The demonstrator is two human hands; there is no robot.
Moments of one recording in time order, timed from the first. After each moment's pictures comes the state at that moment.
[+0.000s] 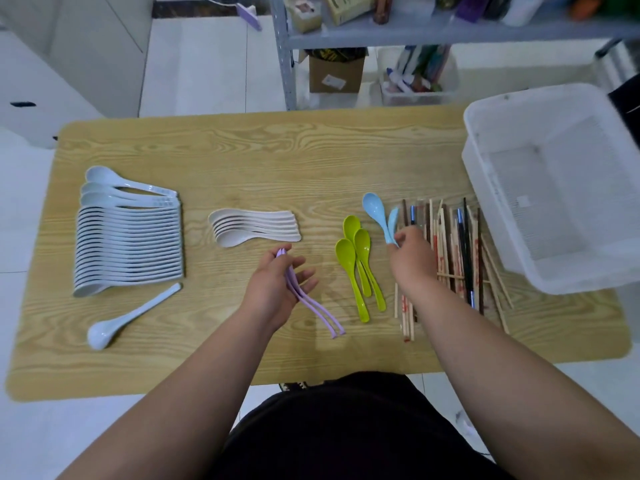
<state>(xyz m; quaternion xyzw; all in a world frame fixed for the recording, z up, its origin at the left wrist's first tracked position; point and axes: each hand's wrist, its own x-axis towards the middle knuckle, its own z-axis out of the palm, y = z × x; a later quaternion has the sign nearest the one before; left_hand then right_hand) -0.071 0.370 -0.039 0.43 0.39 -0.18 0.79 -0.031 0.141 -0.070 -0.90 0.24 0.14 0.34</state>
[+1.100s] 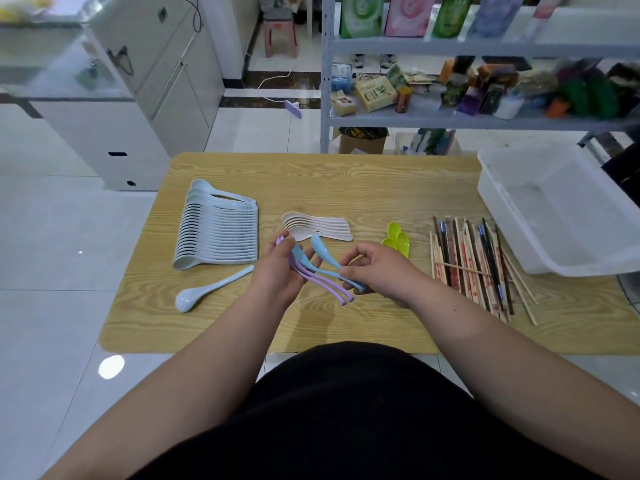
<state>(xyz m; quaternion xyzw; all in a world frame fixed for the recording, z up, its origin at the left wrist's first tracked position) -0.149 0.479 0.011 0.31 0.33 -0.08 0.89 -0.153 0.290 0.054 -0.79 0.02 0.27 0.54</state>
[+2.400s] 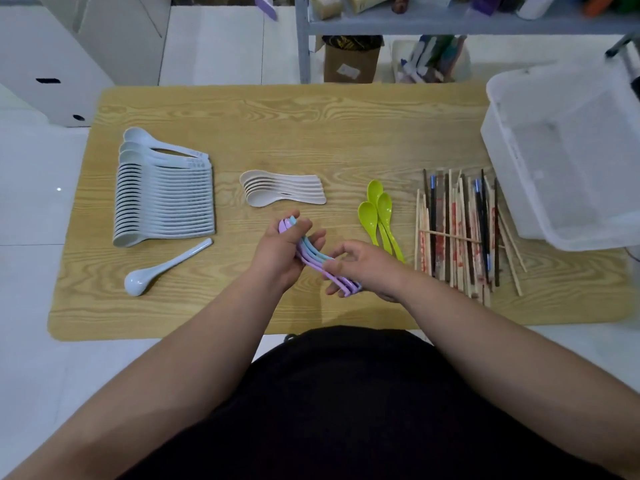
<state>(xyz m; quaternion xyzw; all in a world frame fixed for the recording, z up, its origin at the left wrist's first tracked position) -0.108 0.415 -0.034 0.40 0.35 -0.15 0.83 -0.121 0.241 -0.021 -0.69 0.08 0.42 0.59</state>
